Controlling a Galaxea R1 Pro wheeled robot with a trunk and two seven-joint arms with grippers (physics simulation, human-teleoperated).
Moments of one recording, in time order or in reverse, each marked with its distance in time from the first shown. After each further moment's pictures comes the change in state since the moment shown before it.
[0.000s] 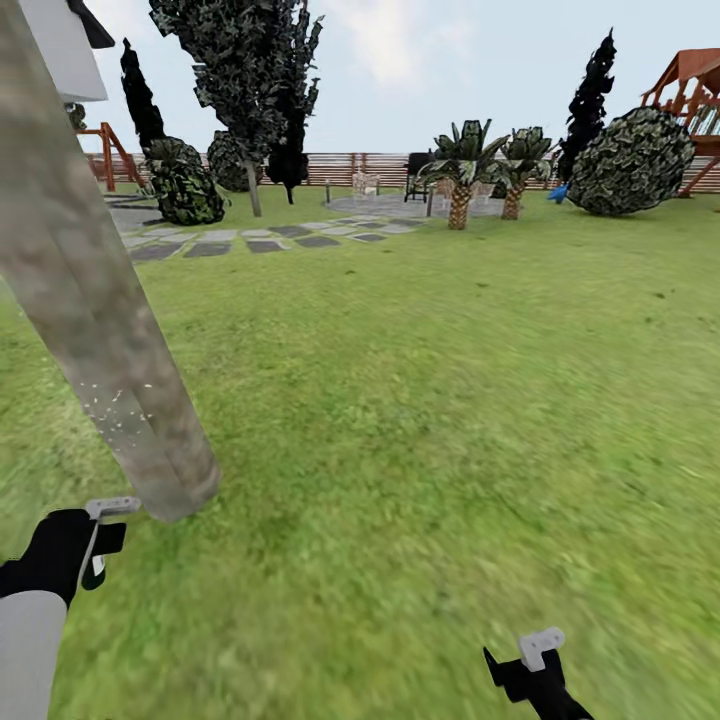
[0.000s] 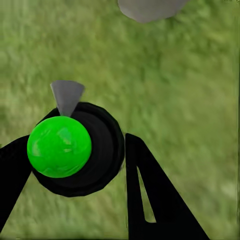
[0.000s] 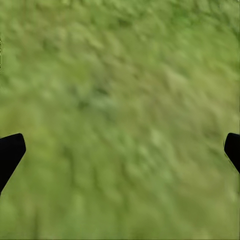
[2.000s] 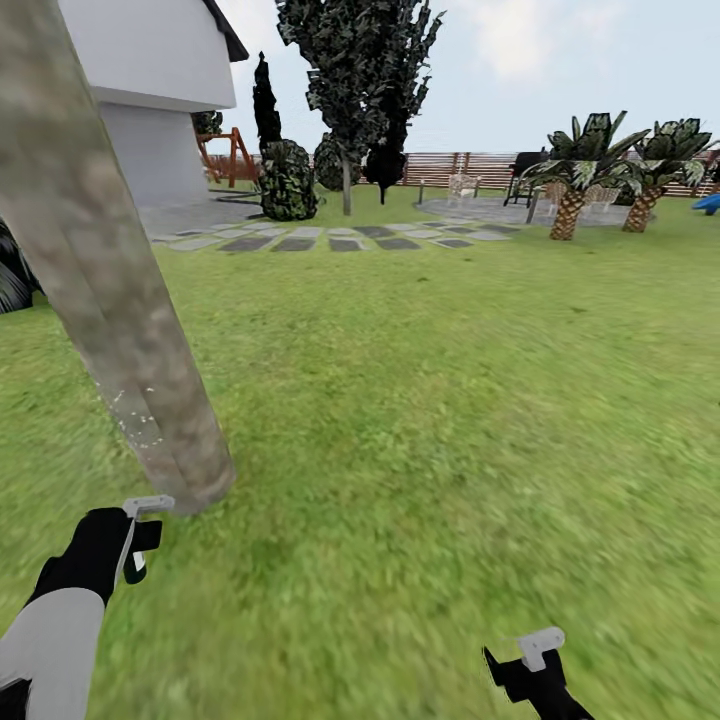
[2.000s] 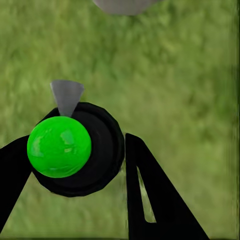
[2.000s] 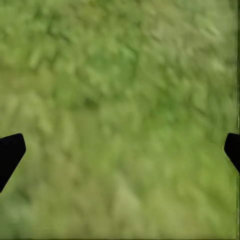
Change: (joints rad) left arm 0.000 -0.100 -0.001 -0.013 -0.002 0.001 -0.001; right arm 0.000 -0.001 -0.001 0.000 0.000 0.000 0.000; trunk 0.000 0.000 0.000
